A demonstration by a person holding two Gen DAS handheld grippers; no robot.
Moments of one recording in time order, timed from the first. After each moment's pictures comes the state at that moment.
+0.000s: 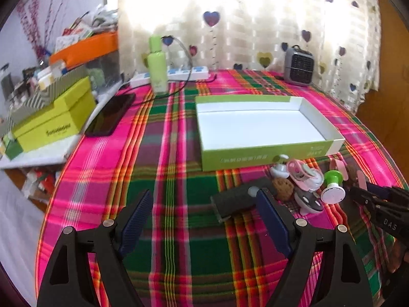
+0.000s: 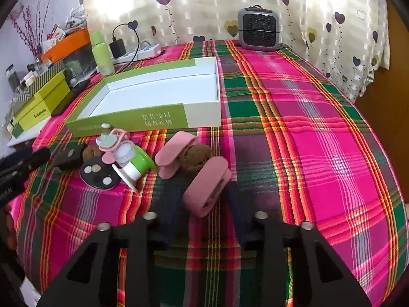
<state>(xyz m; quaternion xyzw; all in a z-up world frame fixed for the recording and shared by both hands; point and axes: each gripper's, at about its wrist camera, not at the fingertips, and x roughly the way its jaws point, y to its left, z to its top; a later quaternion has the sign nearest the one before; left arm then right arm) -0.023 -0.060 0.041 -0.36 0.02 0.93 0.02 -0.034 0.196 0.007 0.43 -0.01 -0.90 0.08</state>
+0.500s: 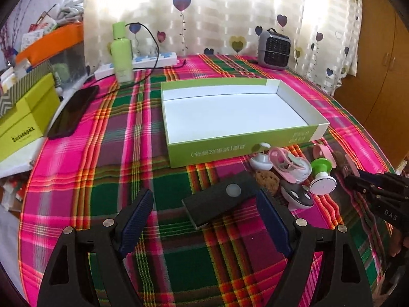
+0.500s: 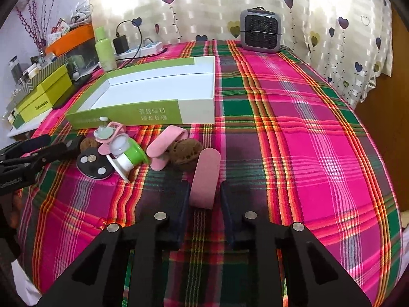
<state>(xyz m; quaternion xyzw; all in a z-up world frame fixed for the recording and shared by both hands) -0.046 -0.050 0.021 -0.40 0.02 0.91 0.10 -0.028 0.205 0.007 0.42 0.01 -0.90 0.10</state>
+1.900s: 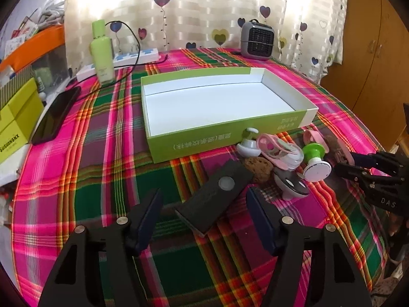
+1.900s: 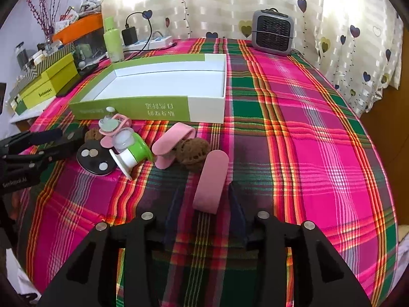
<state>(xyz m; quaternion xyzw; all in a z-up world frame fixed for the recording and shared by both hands) -0.050 -0.045 0.013 -0.41 0.04 0.90 0.15 -0.034 0.196 0.004 0.43 0.04 -0.90 0.11</state>
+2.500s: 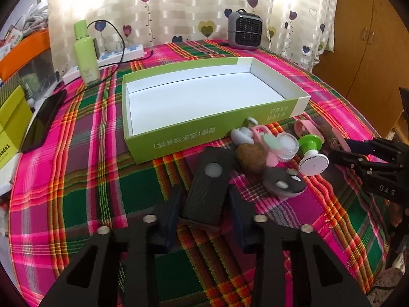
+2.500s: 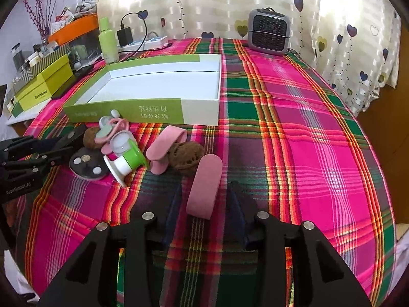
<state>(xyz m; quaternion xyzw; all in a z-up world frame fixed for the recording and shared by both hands) -0.050 -0.030 0.009 -0.43 0.05 0.89 0.17 -0.037 0.199 0.005 0.43 0.04 -0.90 0.10</state>
